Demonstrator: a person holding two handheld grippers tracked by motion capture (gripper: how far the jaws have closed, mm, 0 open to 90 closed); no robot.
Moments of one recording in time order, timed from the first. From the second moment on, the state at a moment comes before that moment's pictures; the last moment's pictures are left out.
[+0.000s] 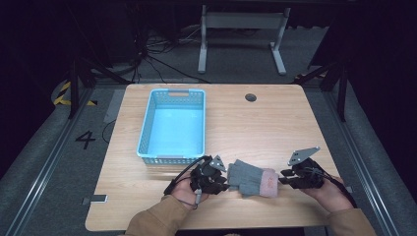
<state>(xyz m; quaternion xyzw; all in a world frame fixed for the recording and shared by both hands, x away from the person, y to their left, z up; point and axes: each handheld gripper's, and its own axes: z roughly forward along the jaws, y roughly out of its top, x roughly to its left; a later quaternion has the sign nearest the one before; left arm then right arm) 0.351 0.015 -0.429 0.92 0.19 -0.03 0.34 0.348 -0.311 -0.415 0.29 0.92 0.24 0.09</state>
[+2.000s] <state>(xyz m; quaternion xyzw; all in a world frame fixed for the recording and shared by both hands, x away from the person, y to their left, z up) 0.340 -0.007 -0.432 0.93 0.18 -0.01 0.30 0.355 -0.297 -0.408 0.29 0.91 0.25 0.14</state>
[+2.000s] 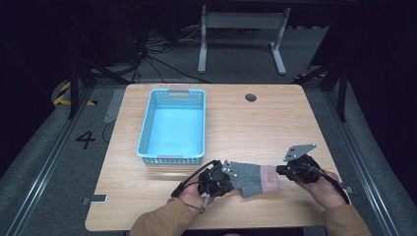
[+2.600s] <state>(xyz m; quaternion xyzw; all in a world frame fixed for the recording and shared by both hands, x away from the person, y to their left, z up) 0.341 -0.001 -0.430 0.93 0.18 -0.01 0.33 0.358 -0.310 -0.409 0.32 0.90 0.26 0.14</state>
